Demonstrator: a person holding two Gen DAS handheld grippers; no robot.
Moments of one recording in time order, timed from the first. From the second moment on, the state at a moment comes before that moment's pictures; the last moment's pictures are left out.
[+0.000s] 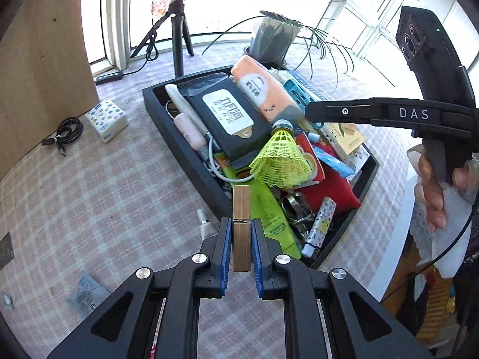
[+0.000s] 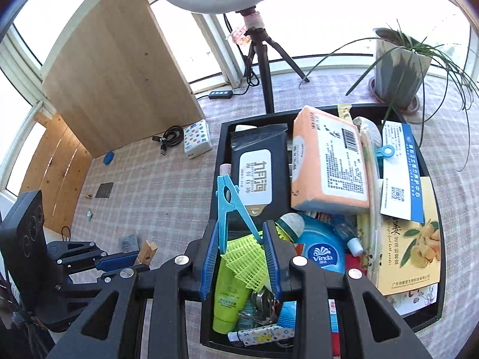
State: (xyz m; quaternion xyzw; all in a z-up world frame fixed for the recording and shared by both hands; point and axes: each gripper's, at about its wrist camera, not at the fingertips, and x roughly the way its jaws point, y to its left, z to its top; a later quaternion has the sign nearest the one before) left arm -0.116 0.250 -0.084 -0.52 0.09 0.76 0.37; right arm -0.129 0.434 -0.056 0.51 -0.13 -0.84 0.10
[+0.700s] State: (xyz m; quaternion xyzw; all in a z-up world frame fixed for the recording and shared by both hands) left arm -0.088 0.316 -0.092 -0.51 0.13 0.74 0.42; right arm -0.106 0.502 -0.068 0.51 -0.17 -0.85 0.02
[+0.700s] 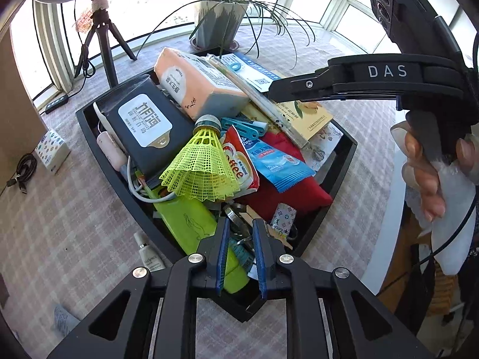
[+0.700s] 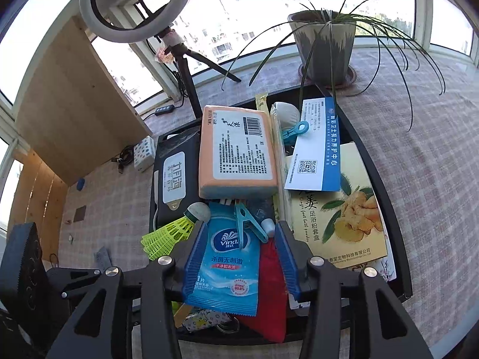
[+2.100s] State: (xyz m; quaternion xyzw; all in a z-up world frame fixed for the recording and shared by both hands) left arm -0.163 -0.138 -0.142 -0.57 -0.05 0.82 0.04; right arm -0.189 0.201 -0.064 0.55 0.05 -0.79 0.26
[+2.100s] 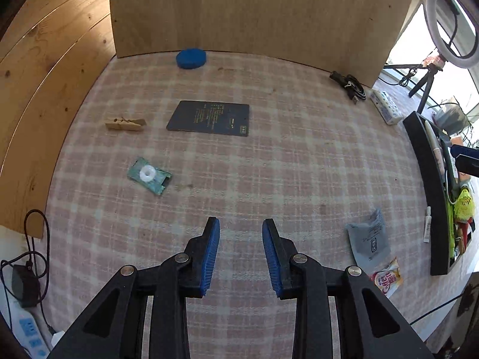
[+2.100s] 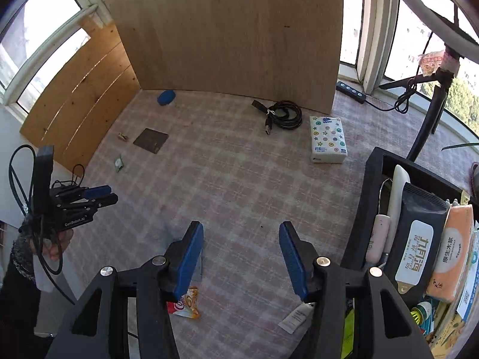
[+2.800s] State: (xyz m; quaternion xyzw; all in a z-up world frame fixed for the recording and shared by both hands) left arm -0.277 -0.274 -0.160 -0.57 -0.18 0.80 -0.06; right arm -0.310 -0.083 -0.170 0.60 0.15 -0.67 0.42
